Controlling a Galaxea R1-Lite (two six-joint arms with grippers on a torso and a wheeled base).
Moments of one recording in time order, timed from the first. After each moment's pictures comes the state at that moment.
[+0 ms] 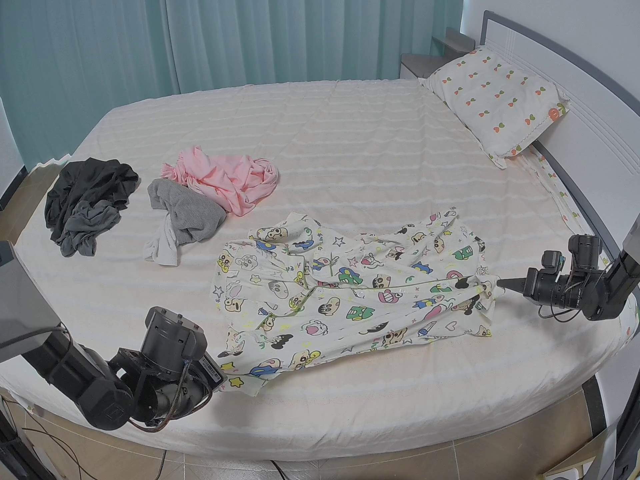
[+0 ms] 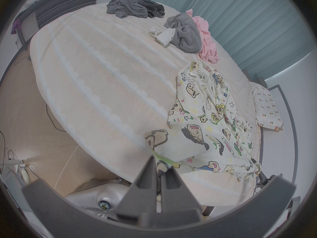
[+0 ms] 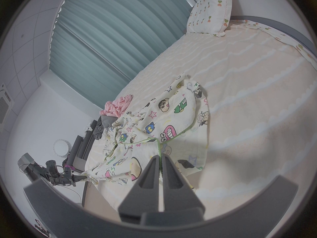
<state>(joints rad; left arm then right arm) -0.50 1.85 -0.44 -0.51 0.23 -1.15 -0.20 2.17 -0.84 -0.78 0.76 0.27</state>
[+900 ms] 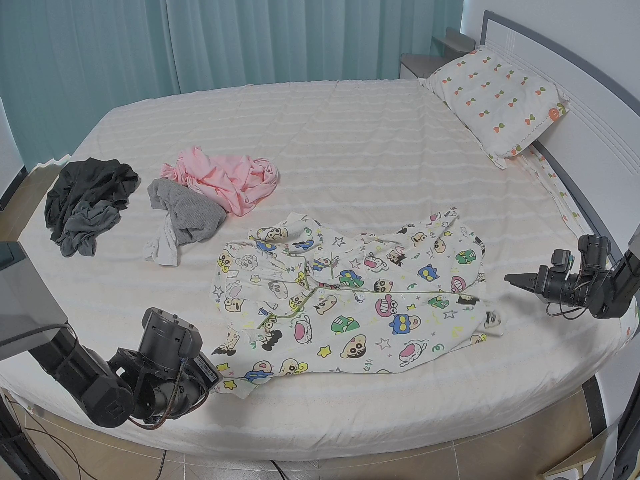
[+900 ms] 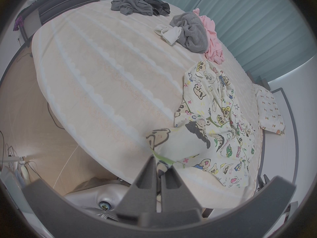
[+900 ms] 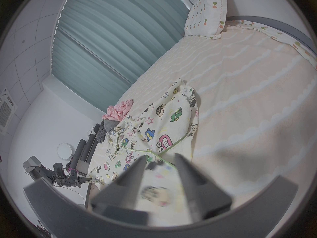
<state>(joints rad) -0.47 1.89 -0.43 -0.55 0.21 -1.15 -0.26 2.19 -0.86 -0.78 0.84 0.27</state>
